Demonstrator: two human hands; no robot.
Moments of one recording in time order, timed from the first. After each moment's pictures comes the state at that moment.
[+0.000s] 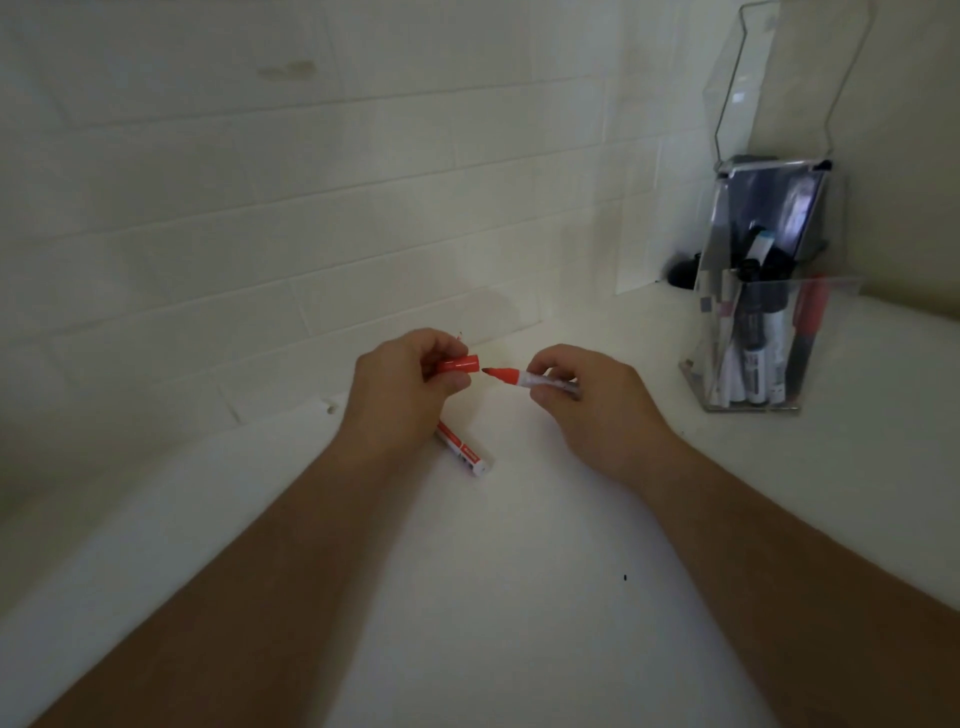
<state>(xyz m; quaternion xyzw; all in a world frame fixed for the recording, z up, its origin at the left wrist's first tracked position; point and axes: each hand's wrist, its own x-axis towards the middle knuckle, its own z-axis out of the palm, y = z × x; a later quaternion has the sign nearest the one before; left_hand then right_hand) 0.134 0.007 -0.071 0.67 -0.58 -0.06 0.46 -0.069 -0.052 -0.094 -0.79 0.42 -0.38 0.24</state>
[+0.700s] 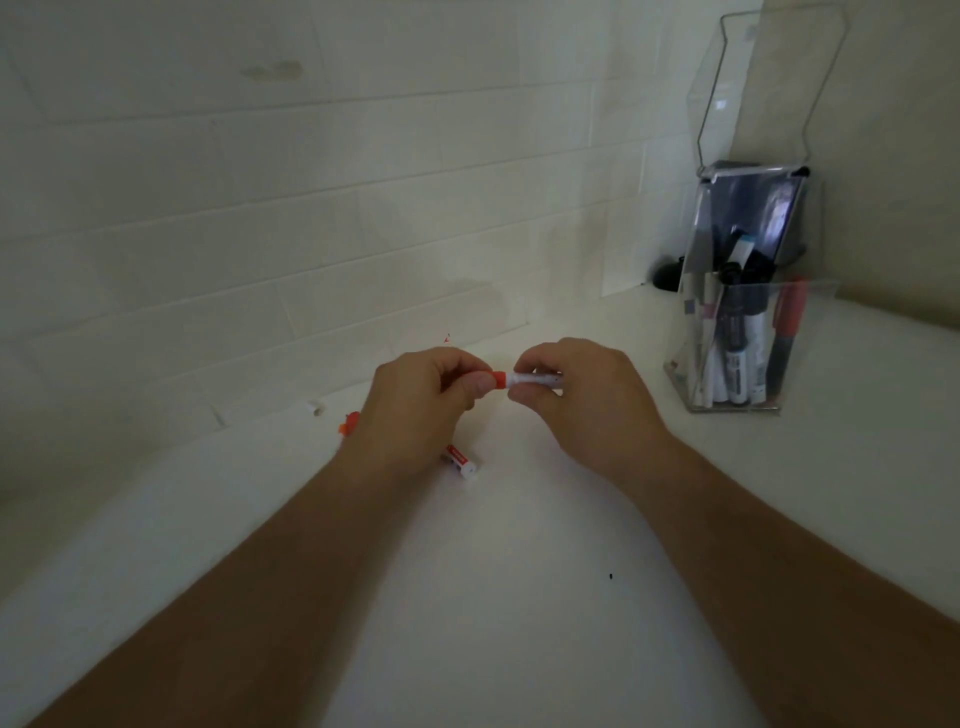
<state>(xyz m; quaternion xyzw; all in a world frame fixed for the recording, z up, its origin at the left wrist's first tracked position) 0.112 0.010 -0.074 0.65 -0.62 -0.11 0.43 -0.070 -0.056 -0.090 -0.83 0.39 -0.38 0.09</state>
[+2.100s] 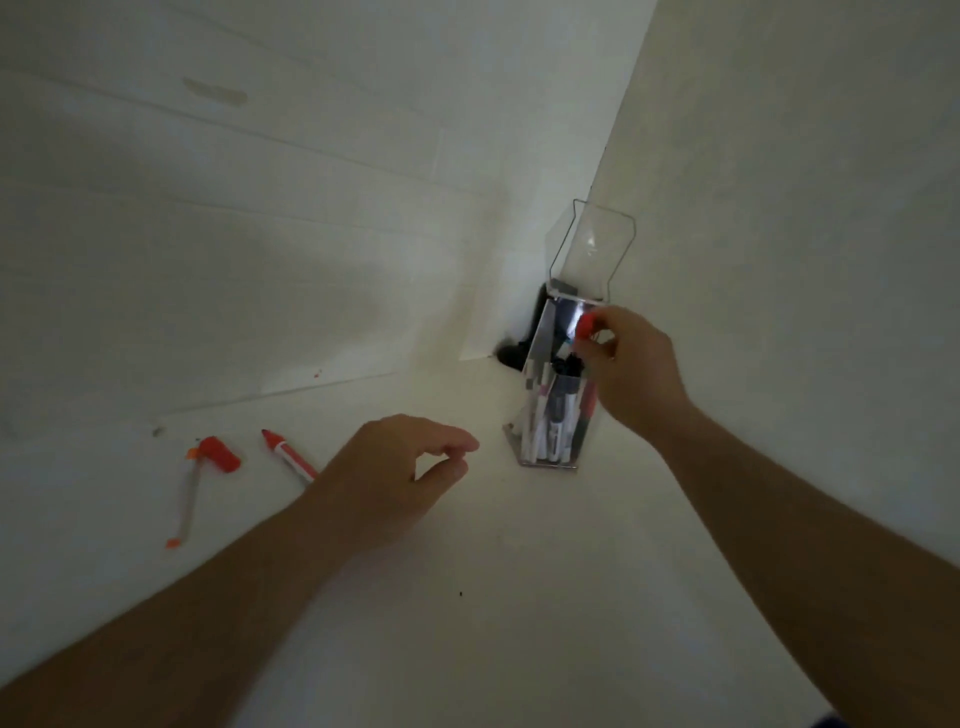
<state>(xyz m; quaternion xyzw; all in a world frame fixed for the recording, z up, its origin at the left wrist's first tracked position) 0.054 0.023 -0.080 0.46 -0.77 -0.06 0.44 -0.198 -0.053 0.036 -0.74 0.53 -0.41 -0.03</state>
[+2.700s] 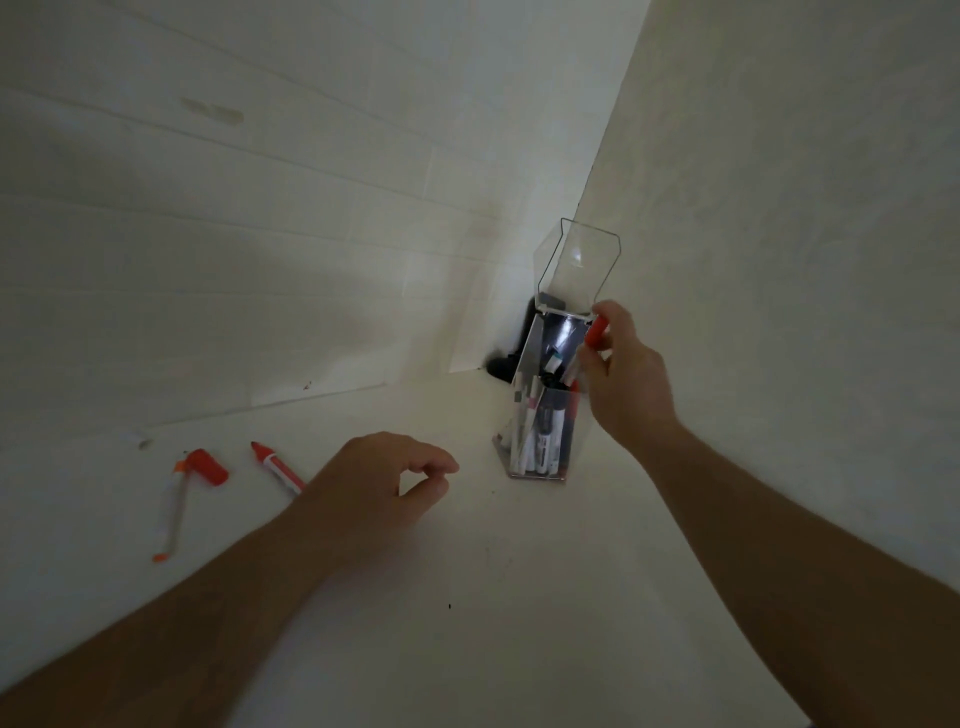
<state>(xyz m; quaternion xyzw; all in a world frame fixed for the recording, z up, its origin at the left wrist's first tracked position) 0.060 0.024 -0.085 0.49 -0.77 -0.07 0.41 -0.211 -0.069 0.027 -0.73 0.55 -0.40 -0.07</state>
